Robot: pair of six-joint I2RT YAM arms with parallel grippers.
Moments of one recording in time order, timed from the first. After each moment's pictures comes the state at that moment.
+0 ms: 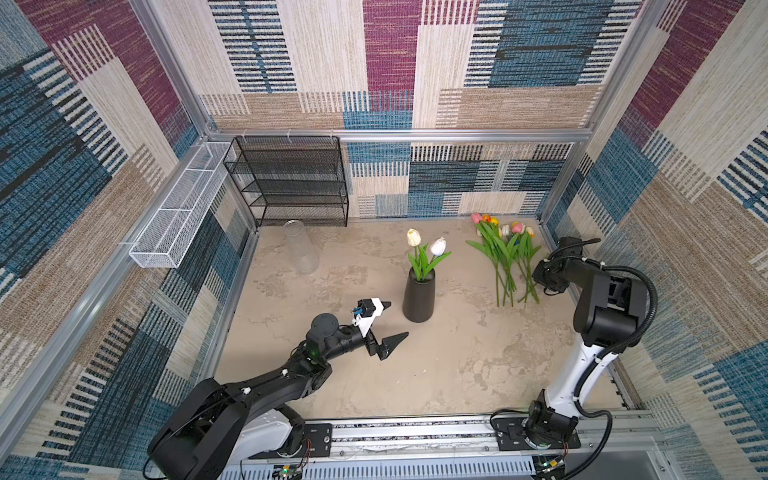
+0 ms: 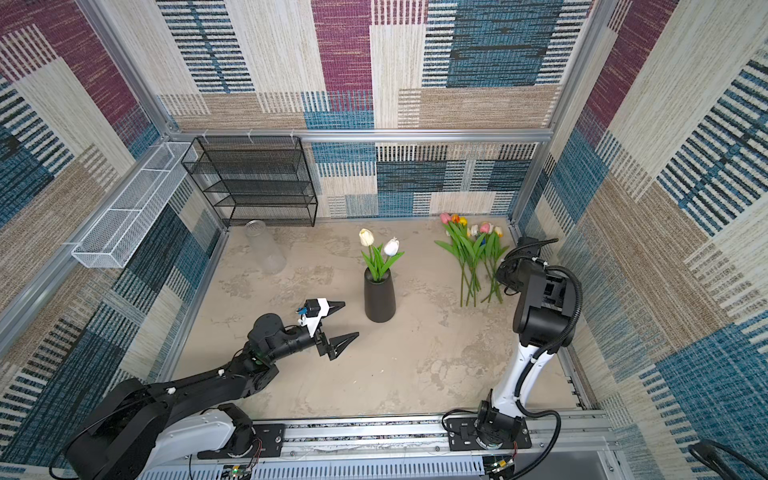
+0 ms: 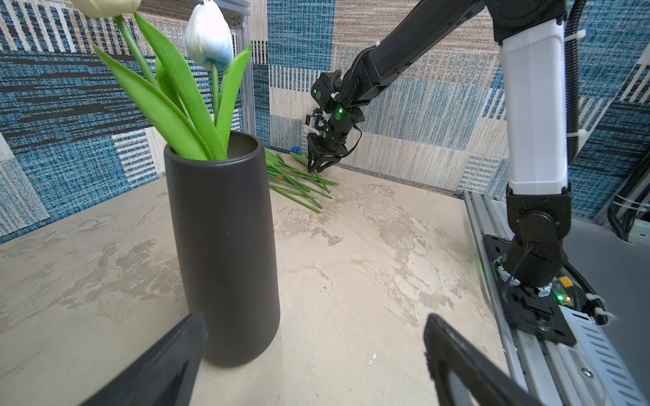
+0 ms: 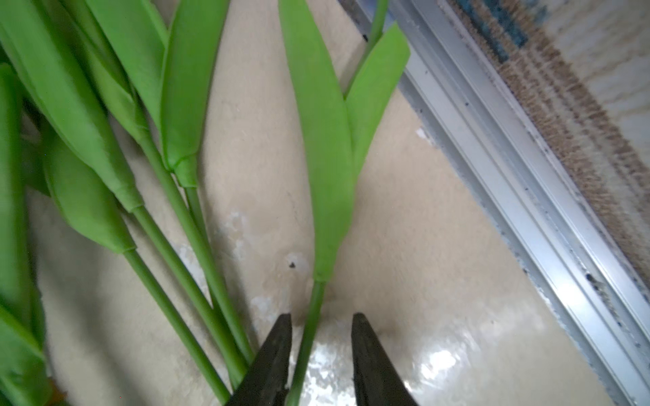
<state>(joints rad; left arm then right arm) -0.61 1.18 0.29 0.84 0.53 -0.03 -0.36 2.00 1.31 -0.36 -0.03 0.27</state>
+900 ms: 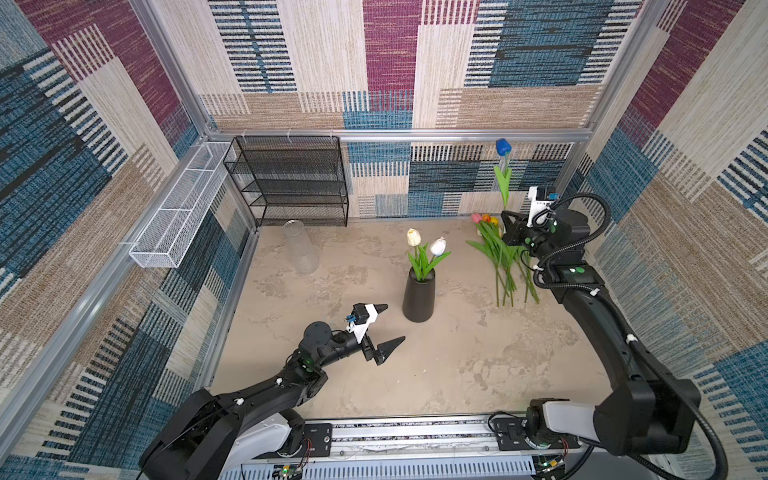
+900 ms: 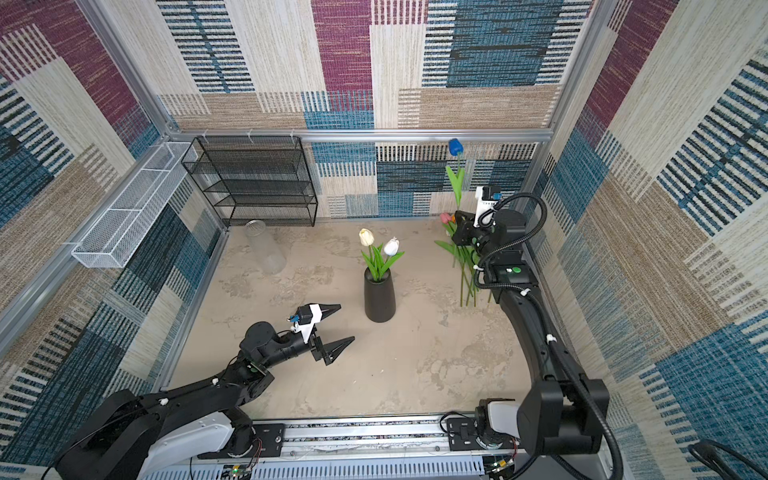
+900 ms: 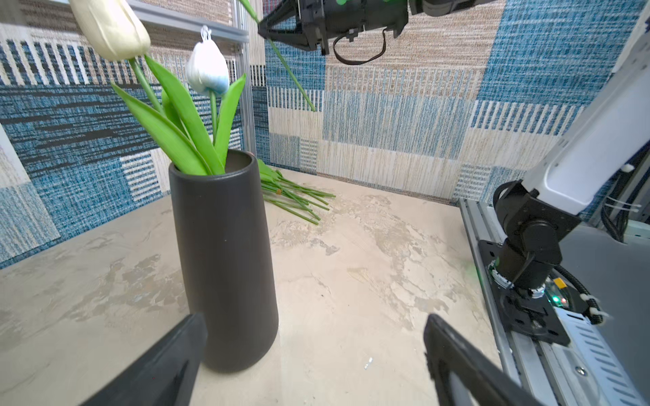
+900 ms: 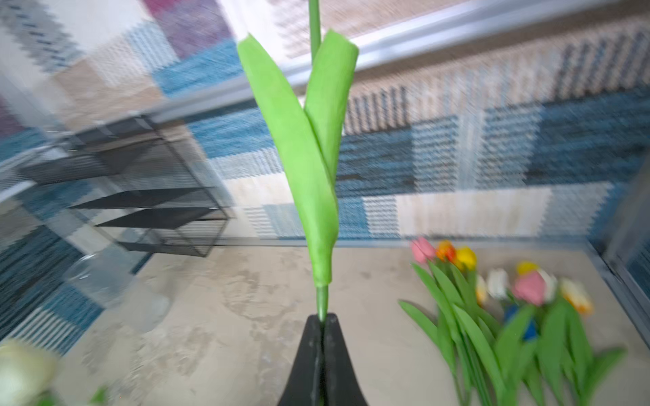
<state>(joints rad) -0.61 1.10 0.22 0.91 0.53 -0.03 0.03 1.23 1.10 0.05 -0.36 0.23</state>
